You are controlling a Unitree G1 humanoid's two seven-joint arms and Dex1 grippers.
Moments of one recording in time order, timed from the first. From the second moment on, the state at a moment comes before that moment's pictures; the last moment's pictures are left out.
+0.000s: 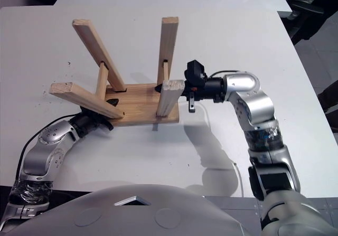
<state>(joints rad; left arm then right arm) 0.17 0.46 -0.02 -0.25 -0.34 0.37 -0.55 -0.29 -0.51 0.12 -0.18 0.46 0.37 1.17</state>
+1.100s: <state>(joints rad) 0.37 0.68 0.11 -0.19 -0.30 0.24 -0.78 0.07 -0.63 0.24 -0.18 0.06 0.23 0.83</state>
